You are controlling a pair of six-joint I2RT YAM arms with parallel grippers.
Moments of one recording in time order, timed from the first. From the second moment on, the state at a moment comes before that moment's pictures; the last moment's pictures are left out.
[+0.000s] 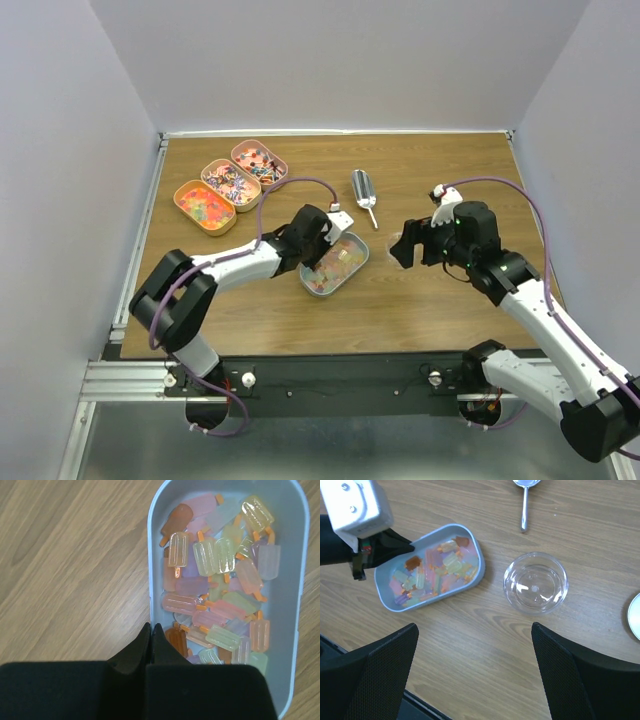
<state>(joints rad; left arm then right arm) -0.72 1.59 0.91 -0.13 -0.04 0.16 0.43 0.92 0.81 -0.46 -0.16 0.22</state>
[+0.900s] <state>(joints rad) -0.74 1.71 0.97 -0.02 0.12 0.29 0.43 1.11 0.86 -0.46 -0.08 0.22</state>
